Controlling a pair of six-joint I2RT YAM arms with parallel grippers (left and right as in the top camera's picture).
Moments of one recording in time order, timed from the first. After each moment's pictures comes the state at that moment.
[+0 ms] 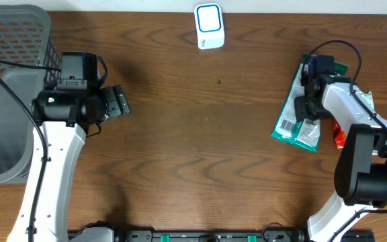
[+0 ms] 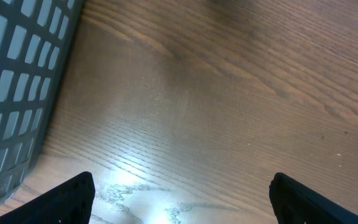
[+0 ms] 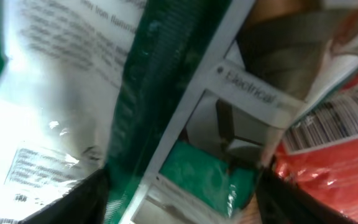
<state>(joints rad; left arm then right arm) -0.03 1.37 1.30 -1.07 -0.05 -0.35 -0.07 1.91 1.24 -0.73 0.25 -0.10</state>
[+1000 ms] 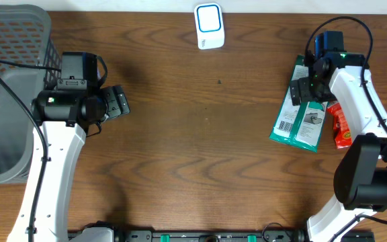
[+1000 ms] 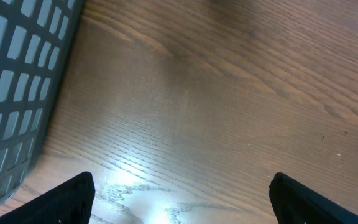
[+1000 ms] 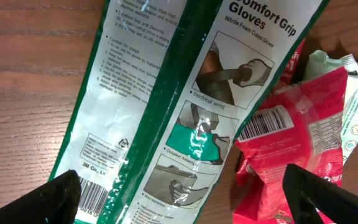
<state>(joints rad) -0.03 1.37 1.30 -1.07 -0.05 -0.35 -0.04 1.88 1.49 -0.97 0.20 -0.11</state>
